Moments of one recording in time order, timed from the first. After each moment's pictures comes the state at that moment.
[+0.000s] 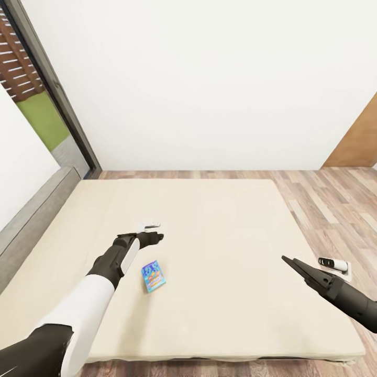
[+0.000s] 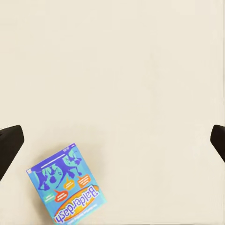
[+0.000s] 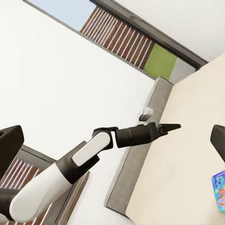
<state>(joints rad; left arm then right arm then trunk) -0.91 -0.08 -0.04 -0.67 0.17 0.53 0.00 -0.19 -0.23 -0.48 -1.58 -0.70 0.89 1.21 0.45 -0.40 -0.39</state>
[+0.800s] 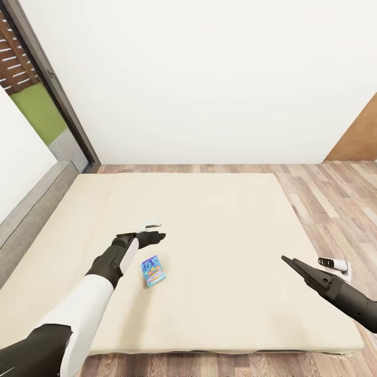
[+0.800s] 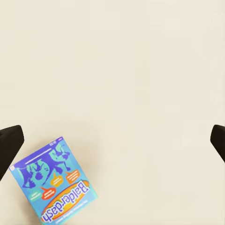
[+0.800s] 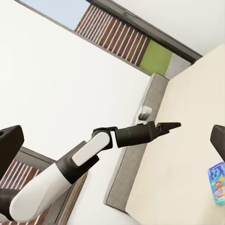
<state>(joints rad) -0.91 -0.07 -0.04 -0.68 0.17 0.52 -0.06 -0.19 -0.23 -0.48 -1.58 -0.70 0.89 1.21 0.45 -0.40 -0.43</state>
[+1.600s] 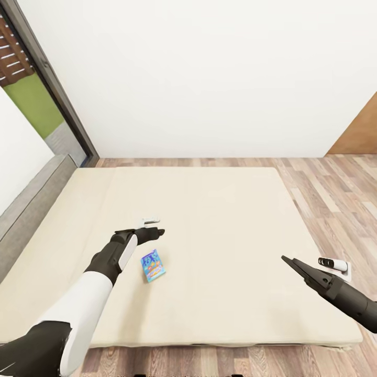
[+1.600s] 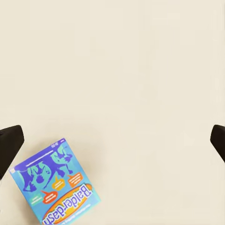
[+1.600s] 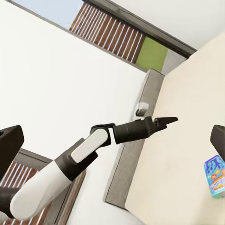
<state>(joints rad) -0.93 -0.06 -0.03 -0.69 0.17 0.52 -0.06 -0.19 -0.23 -0.48 -1.58 -0.70 0.89 1.21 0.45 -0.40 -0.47</state>
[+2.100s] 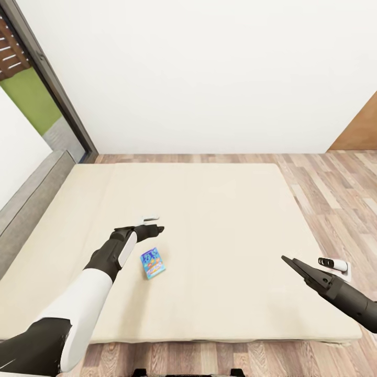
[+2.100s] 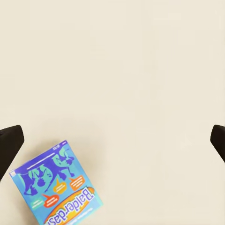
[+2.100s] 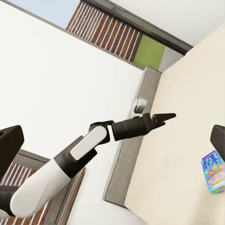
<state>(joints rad) -0.95 -0.06 -0.03 -0.69 0.17 0.52 -0.06 -0.19 -0.23 -0.48 -1.58 -0.70 0.88 1.21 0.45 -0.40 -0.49</state>
